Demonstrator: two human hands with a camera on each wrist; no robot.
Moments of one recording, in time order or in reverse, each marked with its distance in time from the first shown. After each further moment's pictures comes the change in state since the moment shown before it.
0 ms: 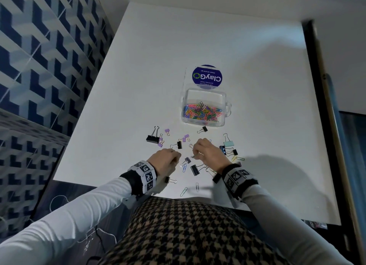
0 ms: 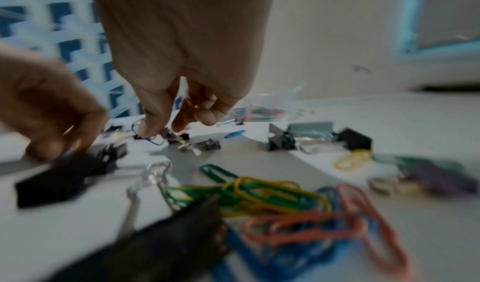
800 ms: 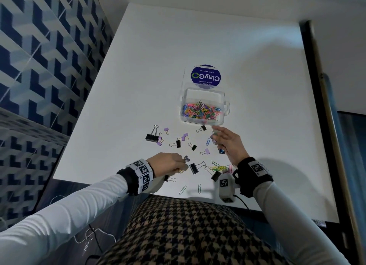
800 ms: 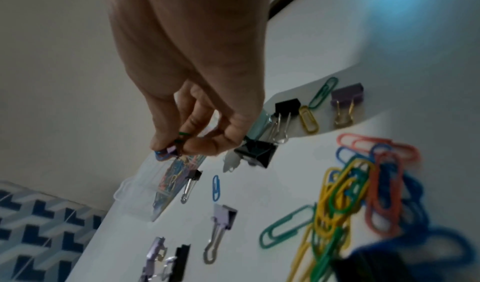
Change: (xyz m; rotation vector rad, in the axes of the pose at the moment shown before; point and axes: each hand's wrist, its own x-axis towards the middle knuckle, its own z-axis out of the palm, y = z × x) left_hand -0.003 -0.006 0.006 0.298 -0.032 0.533; right_hand -0.019 0.028 -0.036 1.146 0.397 0.448
